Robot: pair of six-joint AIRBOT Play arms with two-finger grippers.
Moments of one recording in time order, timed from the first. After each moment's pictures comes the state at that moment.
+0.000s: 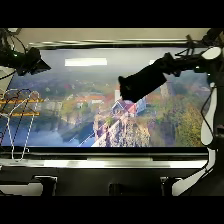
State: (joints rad) left arm 0.07 -1.56 1.99 1.03 -1.47 -1.73; right arm -0.19 -1.86 2.04 -0.80 1.27 1.55
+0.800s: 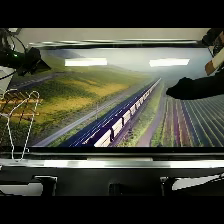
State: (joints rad) left arm 0.07 -1.56 1.99 1.03 -1.47 -1.73; right arm -0.71 -1.77 2.08 -1.04 1.33 1.65
